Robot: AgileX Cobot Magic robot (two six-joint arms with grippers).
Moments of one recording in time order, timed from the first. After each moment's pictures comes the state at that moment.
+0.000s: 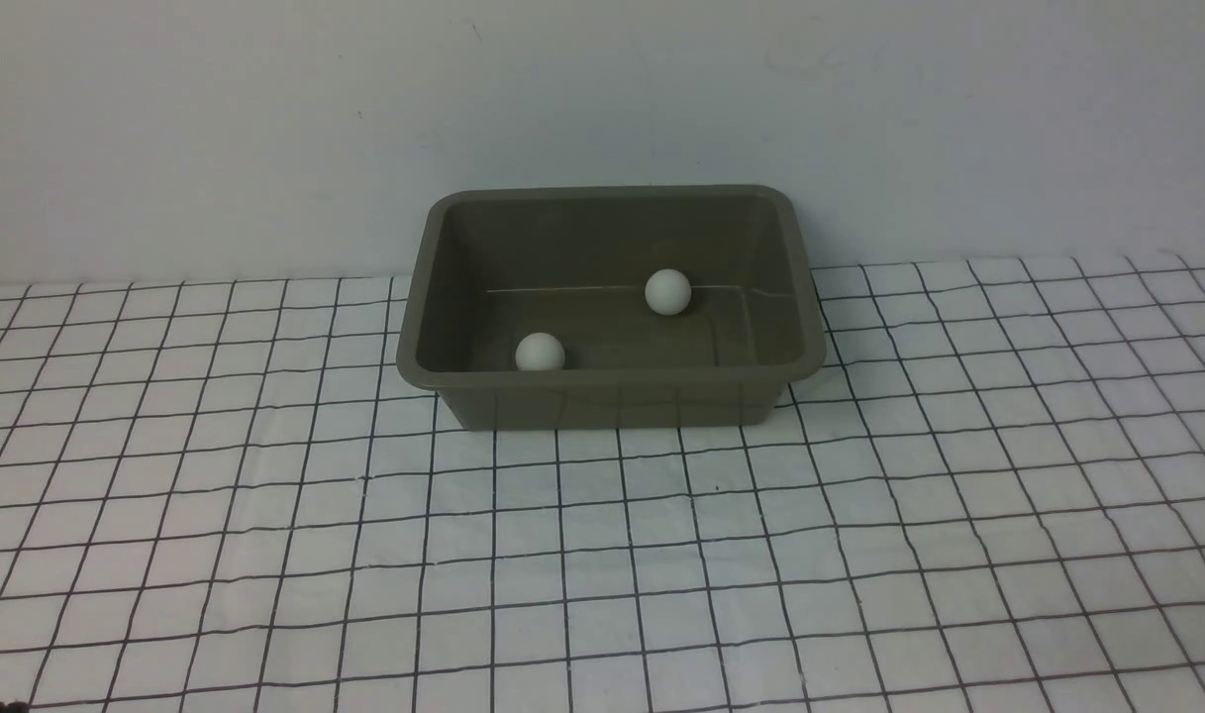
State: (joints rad) right arm 0.03 0.03 0.03 0.65 0.14 -0.64; left arm 0.04 -0.01 0.03 -0.05 0.37 0.07
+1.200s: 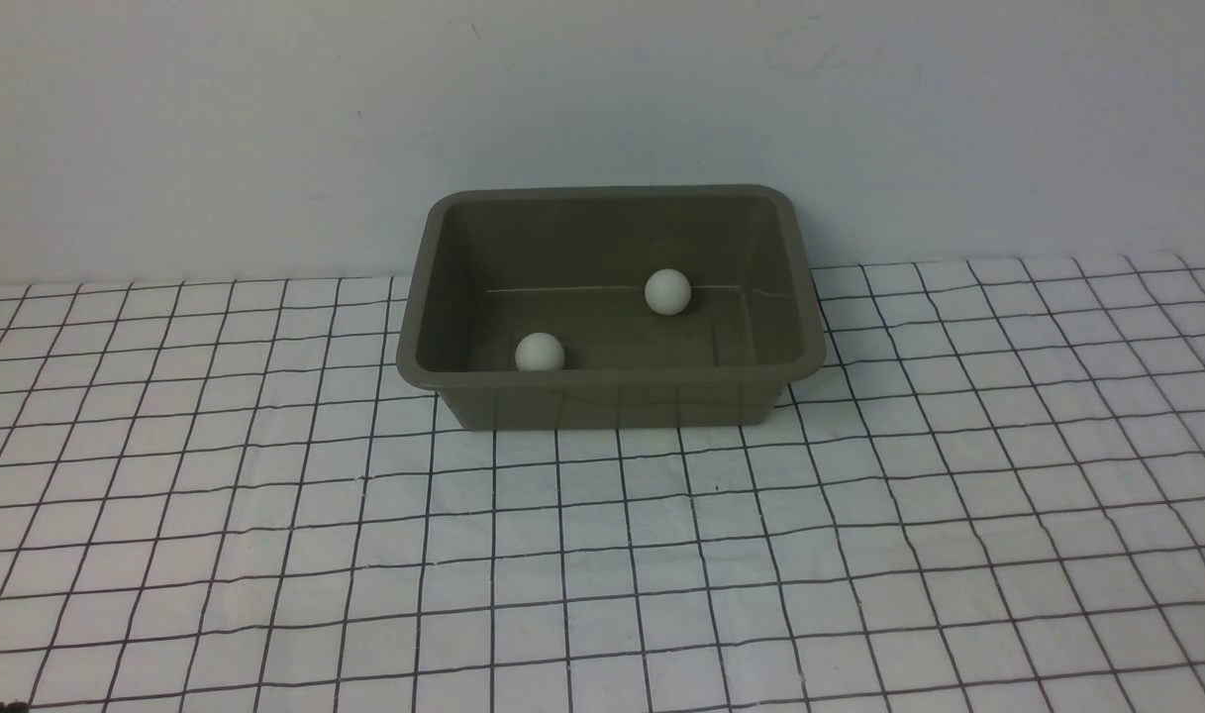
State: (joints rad) right arm 0.03 -0.01 0.02 0.69 -0.28 -0.50; left arm 0.04 -0.01 0.03 -0.05 0.37 0.07
